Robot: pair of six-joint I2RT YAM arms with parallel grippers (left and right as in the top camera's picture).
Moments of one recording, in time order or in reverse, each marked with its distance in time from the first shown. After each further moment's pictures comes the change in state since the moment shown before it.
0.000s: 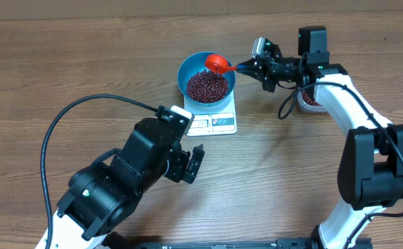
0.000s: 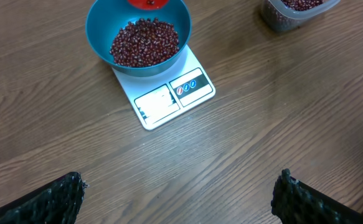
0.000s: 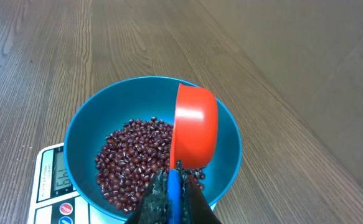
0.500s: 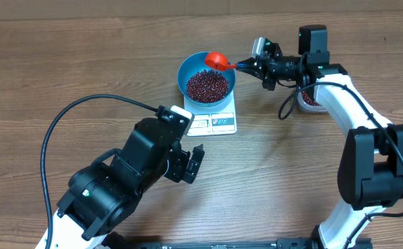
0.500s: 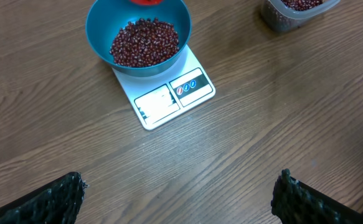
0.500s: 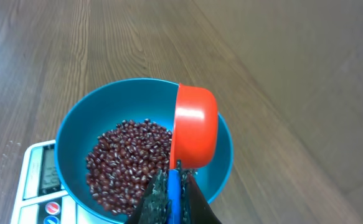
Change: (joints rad) left arm 0.000 0.000 0.000 0.000 0.000 0.000; right arm 0.000 0.000 0.000 0.030 0.000 -0.042
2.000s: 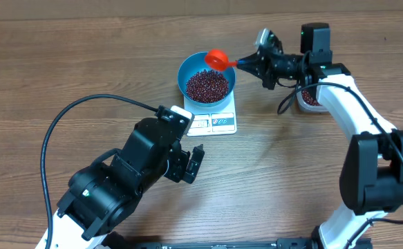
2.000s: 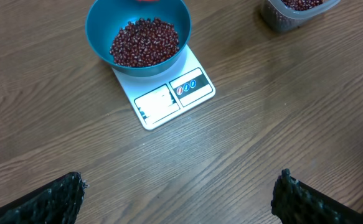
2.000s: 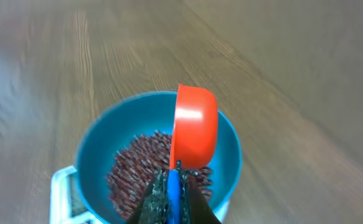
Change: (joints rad) left arm 0.000 0.000 0.000 0.000 0.000 0.000; right arm 0.000 -0.041 0.000 -0.003 0.000 0.303
